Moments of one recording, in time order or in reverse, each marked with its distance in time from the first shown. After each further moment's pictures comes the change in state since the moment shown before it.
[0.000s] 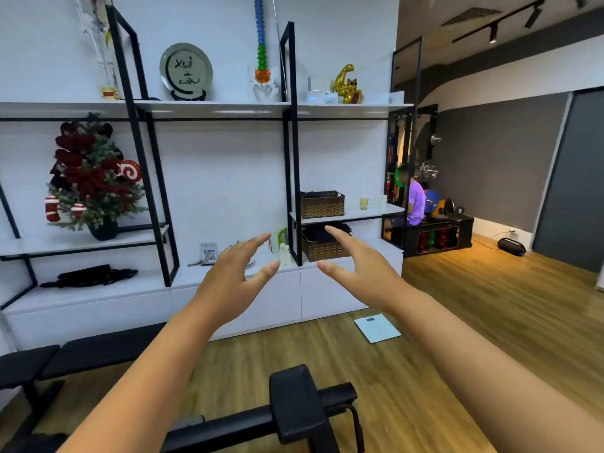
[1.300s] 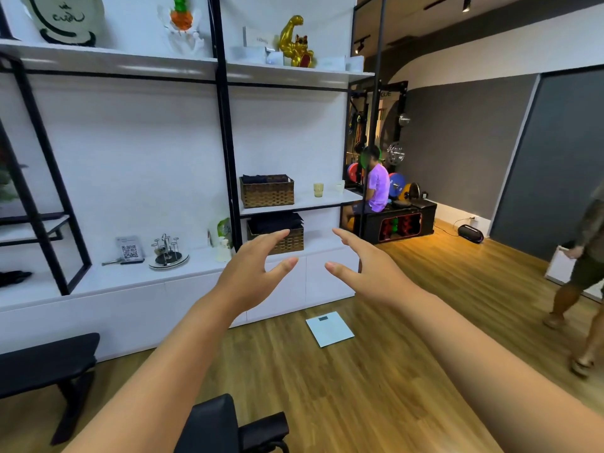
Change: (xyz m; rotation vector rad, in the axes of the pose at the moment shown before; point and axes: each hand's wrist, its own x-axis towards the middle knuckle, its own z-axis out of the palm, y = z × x) left_hand 0.293 0.068 0.333 -0.076 -0.121 0.036; right_hand 0.135 0.359 -0.129 -0.096 -0.003 0.185
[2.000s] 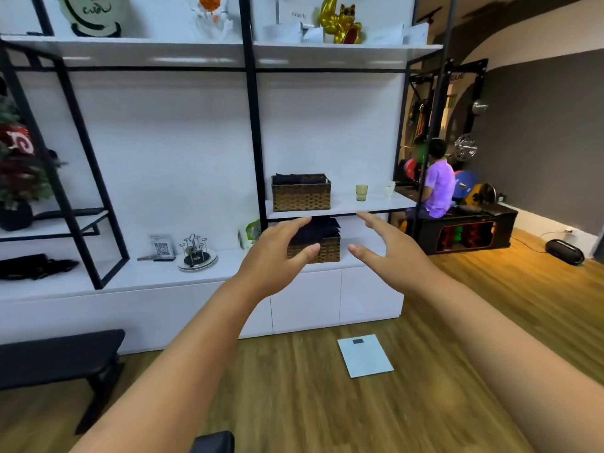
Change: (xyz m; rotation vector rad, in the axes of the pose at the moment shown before) left_hand 0.244 -0.064 0.112 0.086 0.081 -0.079; right_hand 0.255 0.166 -0.001 0.097 -0.036 -0.108
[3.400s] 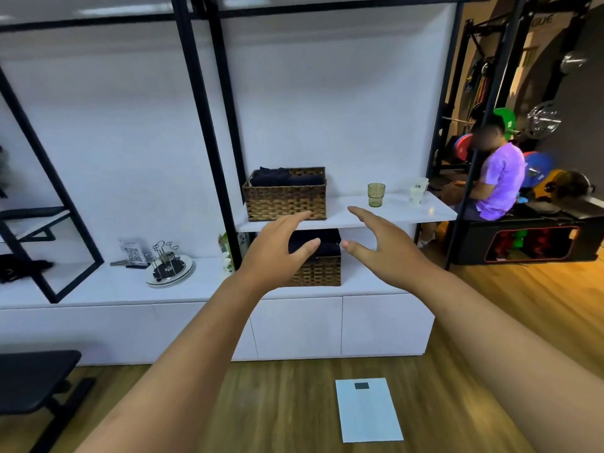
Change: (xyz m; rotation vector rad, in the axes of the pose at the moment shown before) left_hand 0.438 -0.107 0.285 0.097 0.038 -0.151; right_hand 0.413 0.363 0.001 0.086 -0.161 -0.075
